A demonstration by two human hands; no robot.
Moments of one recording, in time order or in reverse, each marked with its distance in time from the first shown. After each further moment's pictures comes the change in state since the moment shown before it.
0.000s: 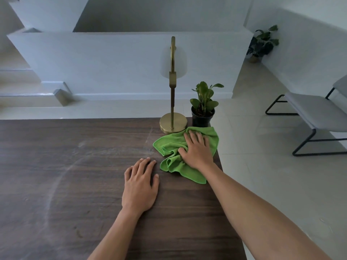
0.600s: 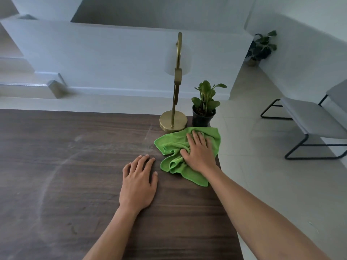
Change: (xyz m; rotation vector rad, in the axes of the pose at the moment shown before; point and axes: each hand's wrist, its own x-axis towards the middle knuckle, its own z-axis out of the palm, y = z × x) left_hand 0.000 -0.002 0.004 -0.026 0.022 0.007; right_hand -0.015 0.005 -0.004 -0.023 0.019 -0.010
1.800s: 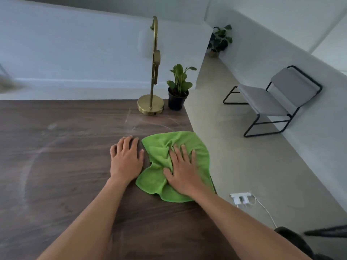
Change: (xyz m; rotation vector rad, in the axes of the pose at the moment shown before) left_hand -0.001 -0.005 -0.002 -0.063 -0.084 0.043; right_hand -0.161 -0.048 0.000 -0.060 -0.089 0.040
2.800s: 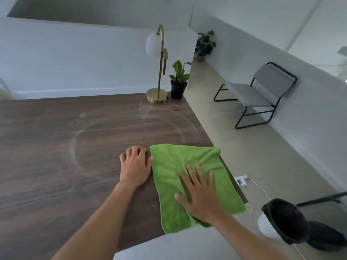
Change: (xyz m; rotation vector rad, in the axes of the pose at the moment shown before) left_hand -0.138 -0.045 -0.047 -0.056 -0.023 0.138; right_hand -0.202 -0.086 0.025 -0.035 -0.004 0.085
